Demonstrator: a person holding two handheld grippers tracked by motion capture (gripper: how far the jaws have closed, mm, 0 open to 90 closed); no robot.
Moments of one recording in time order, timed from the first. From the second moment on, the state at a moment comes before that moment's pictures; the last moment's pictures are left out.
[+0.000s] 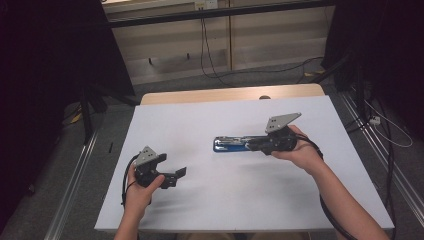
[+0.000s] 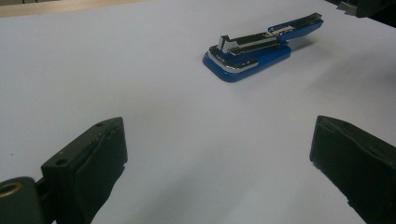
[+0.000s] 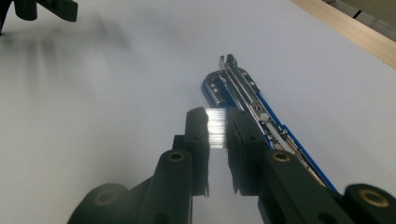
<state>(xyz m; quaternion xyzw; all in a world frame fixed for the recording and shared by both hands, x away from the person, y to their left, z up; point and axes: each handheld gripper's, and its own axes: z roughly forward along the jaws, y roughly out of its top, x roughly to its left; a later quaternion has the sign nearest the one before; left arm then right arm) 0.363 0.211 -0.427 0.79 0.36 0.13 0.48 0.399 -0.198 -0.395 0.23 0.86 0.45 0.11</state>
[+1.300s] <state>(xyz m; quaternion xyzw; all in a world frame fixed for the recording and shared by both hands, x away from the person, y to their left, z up) 0.363 0.211 -0.428 0.79 0.37 0.13 0.48 0.435 -0.182 -0.387 0.21 0.86 0.45 0.10</state>
